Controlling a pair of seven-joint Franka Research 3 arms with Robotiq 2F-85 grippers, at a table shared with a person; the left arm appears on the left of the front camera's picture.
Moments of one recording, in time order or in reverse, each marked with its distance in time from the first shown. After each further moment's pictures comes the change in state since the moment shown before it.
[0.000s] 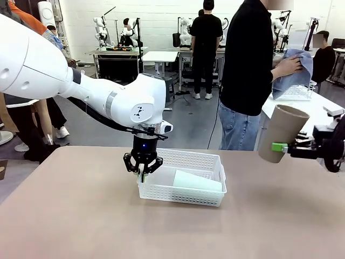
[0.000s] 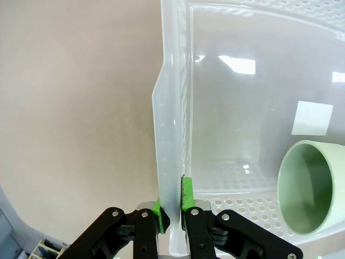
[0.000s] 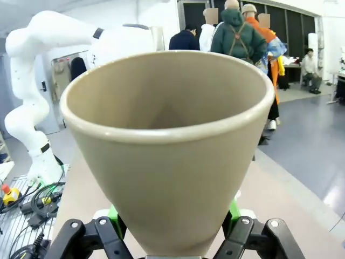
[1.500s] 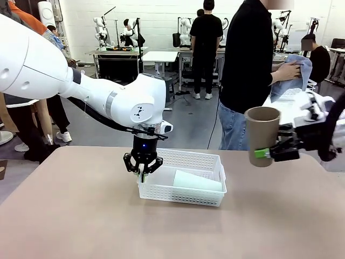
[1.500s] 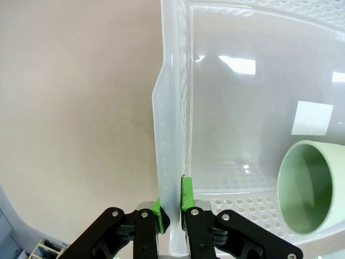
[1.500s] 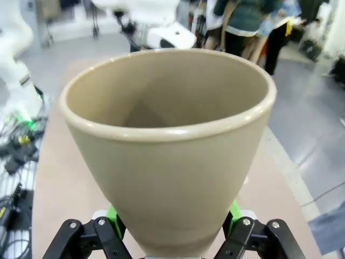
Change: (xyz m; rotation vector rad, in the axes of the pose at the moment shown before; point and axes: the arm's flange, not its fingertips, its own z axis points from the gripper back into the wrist) left arm 0.000 0.000 0.000 0.000 0.000 0.000; right arm 0.051 0.052 -0.070 -0.047 0.394 0.216
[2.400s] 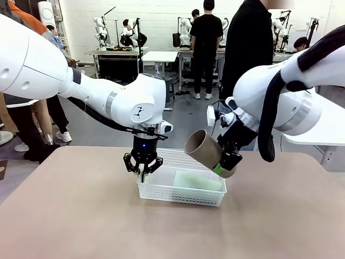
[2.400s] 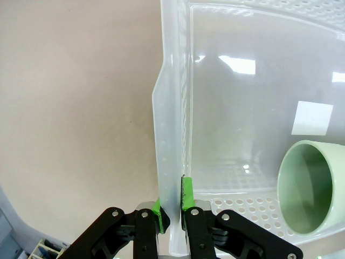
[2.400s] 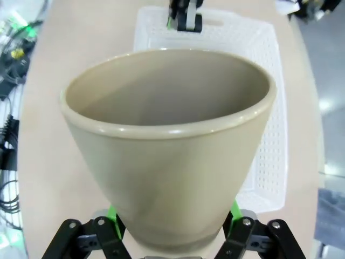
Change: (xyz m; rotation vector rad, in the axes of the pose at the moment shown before) left arm 0.000 0.000 0.000 0.000 0.000 0.000; right arm 0.074 0.006 -0.149 0.159 0.576 0.171
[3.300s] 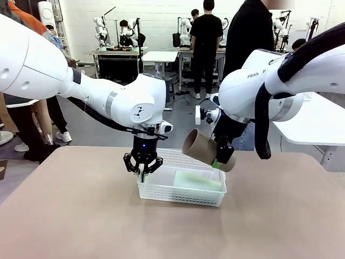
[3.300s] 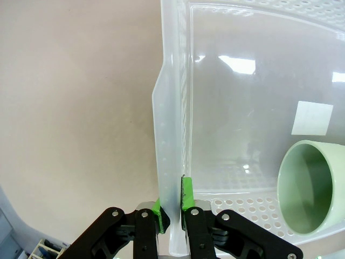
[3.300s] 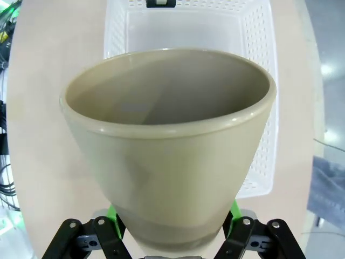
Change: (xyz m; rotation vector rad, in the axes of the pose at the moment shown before) left arm 0.000 0.000 0.000 0.000 0.000 0.000; right arm 0.029 -0.023 -0.004 -0.007 0.195 -0.019
